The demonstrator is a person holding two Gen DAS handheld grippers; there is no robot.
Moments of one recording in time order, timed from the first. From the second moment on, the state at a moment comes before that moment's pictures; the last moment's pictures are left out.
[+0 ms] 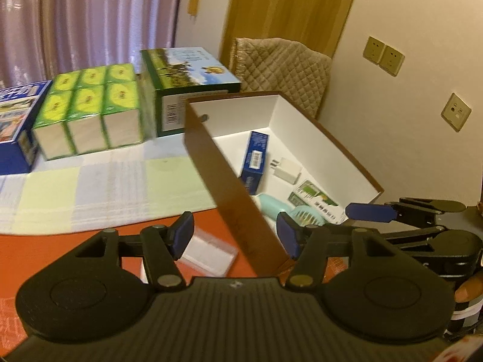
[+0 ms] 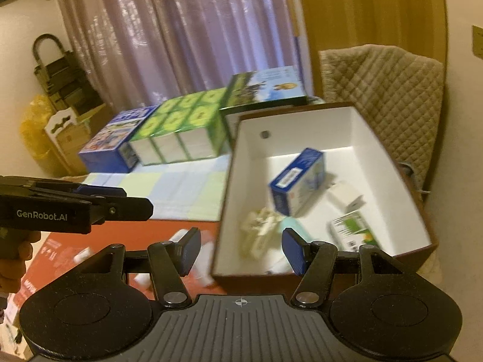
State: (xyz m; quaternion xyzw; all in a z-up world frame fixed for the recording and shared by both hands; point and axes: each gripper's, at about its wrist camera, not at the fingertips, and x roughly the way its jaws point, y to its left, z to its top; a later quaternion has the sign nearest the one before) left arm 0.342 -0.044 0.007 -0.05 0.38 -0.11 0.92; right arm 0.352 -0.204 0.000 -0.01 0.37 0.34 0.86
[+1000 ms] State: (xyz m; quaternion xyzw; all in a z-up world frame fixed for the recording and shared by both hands) left arm 0.261 0.056 -0.031 -0.08 0.42 0.00 0.90; right arm 0.288 -0.116 -0.049 -0.07 0.41 0.39 0.82
